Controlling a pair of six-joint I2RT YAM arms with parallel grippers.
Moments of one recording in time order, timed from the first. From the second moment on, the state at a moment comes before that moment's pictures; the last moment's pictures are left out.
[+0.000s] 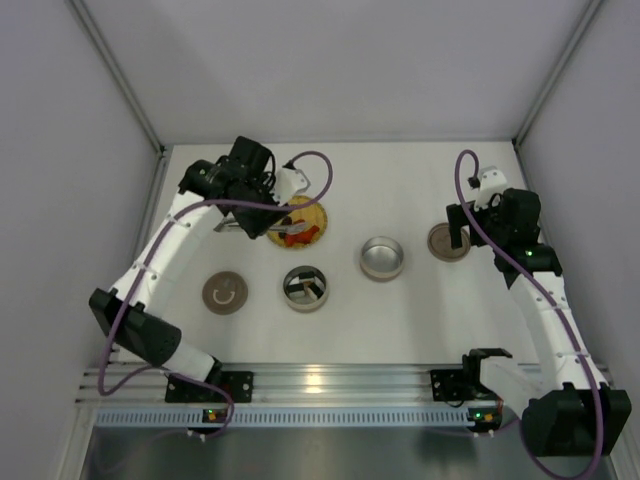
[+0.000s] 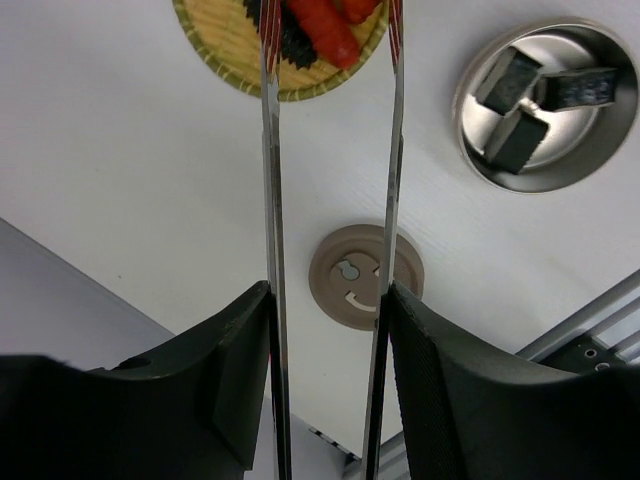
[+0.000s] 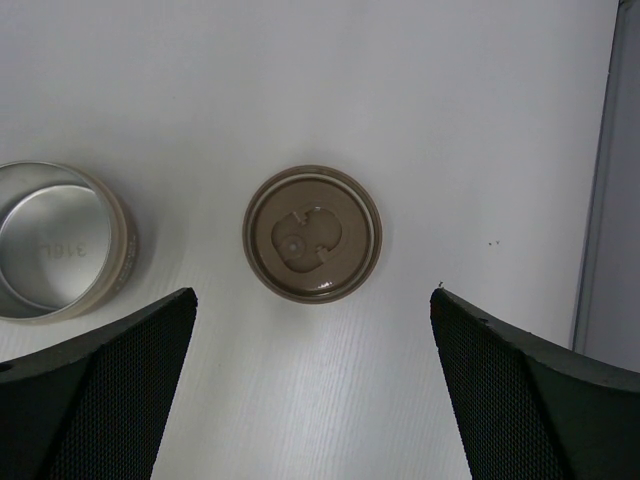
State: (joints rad) left arm -0.51 1.49 1.70 -1.26 0.01 0.53; right arm 0.00 0.97 0.88 -0.46 -0.12 -0.24
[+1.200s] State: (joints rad) left arm -0.40 1.70 1.69 -1.13 0.03 0.39; right arm 0.00 0.96 0.85 -0.46 -0.11 -0.27
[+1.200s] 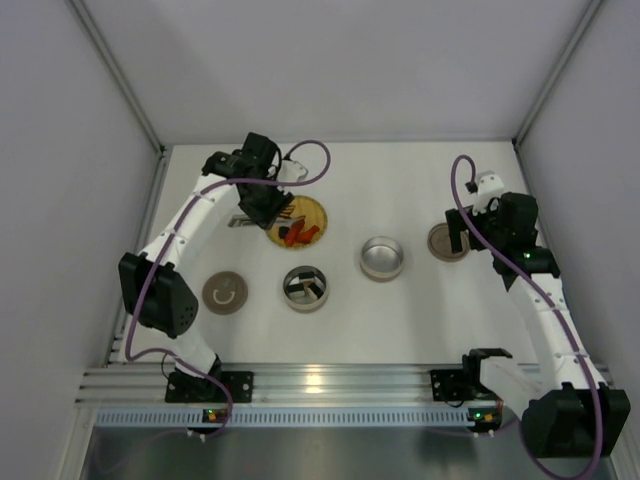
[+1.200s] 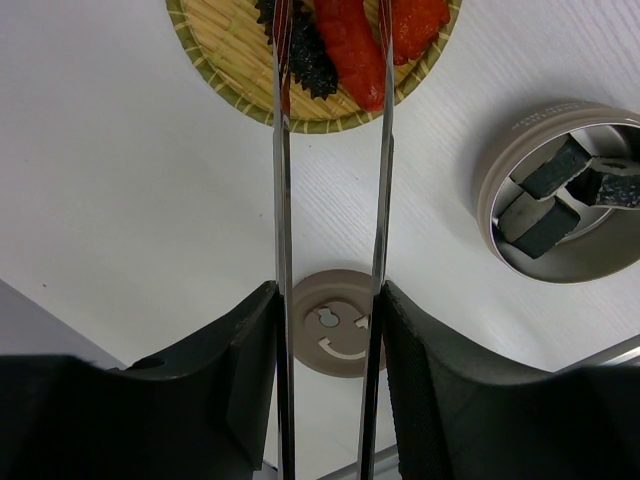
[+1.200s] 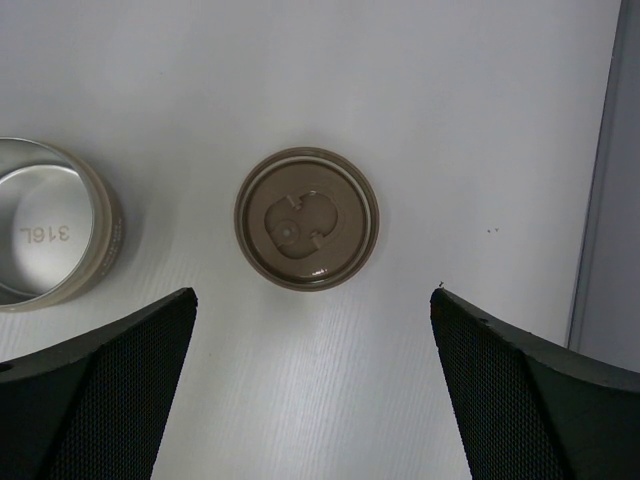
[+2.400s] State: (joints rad) left arm -0.40 1.88 1.77 -1.13 0.01 0.39; right arm 0.00 0.96 0.84 -0.45 -0.10 -0.27
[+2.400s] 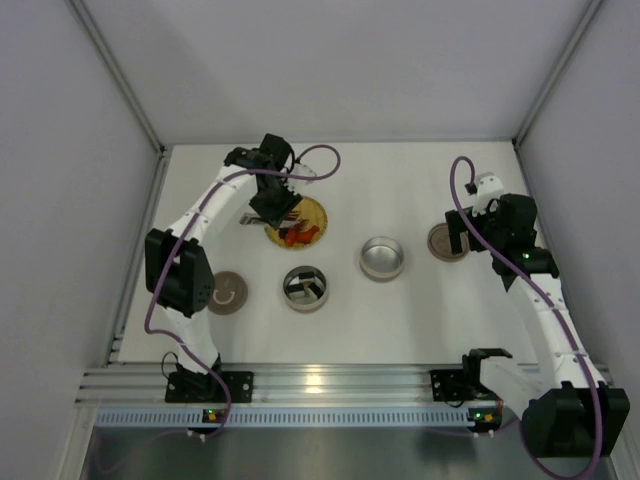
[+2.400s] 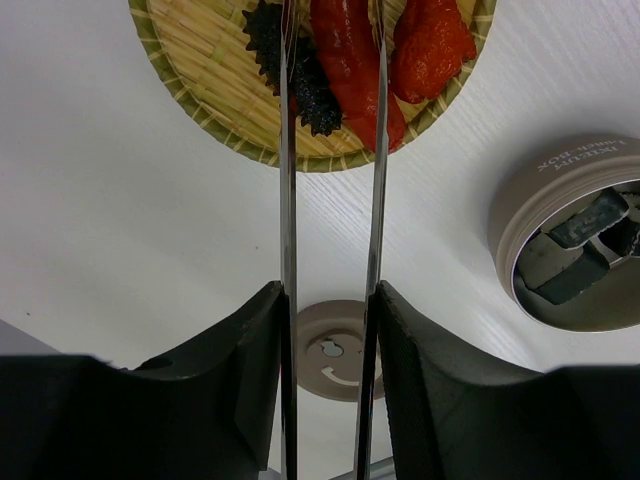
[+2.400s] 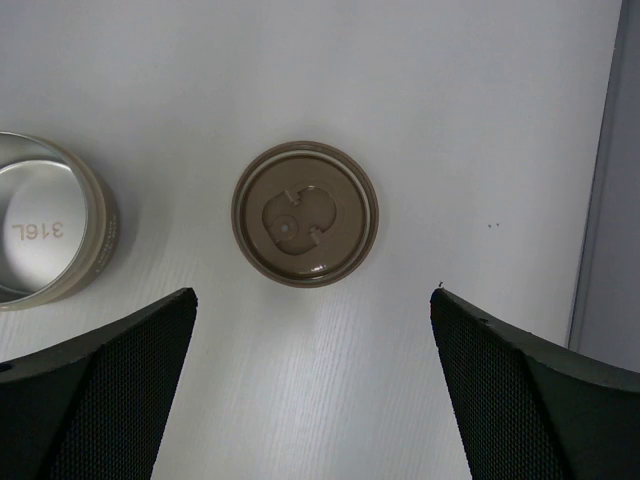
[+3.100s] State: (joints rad) left arm -0.40 1.90 1.90 -1.15 0.03 0.37; right arm 0.00 0.96 0.84 -0.45 -0.09 -0.27
